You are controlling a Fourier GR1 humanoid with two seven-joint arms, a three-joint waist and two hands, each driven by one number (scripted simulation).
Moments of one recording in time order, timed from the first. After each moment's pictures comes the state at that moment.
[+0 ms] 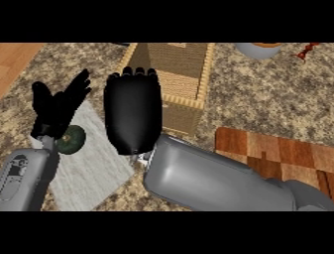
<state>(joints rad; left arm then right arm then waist) -0.36 0.22 0.04 -1.32 0.04 -0.08 0.25 -1.08 -0.01 0.82 -1.28 1.06 -0.09 1.13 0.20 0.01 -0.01</state>
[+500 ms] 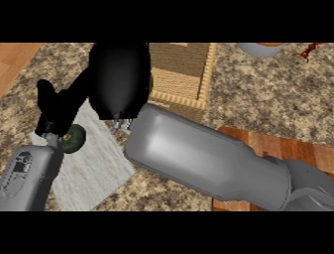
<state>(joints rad) -0.39 0.21 0.03 -1.30 0.03 -0.07 0.24 -1.29 -0.01 0.78 -1.09 0.94 -0.07 1.15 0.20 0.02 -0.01</state>
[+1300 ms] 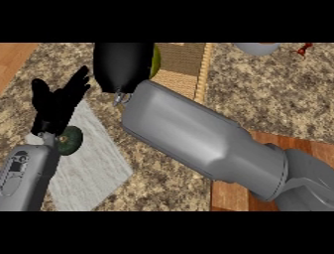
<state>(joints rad) -0.39 0.22 0.05 -1.29 0.03 -0.08 0.23 -1.40 -0.02 0.79 -0.89 0.87 -0.20 1.16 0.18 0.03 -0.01</state>
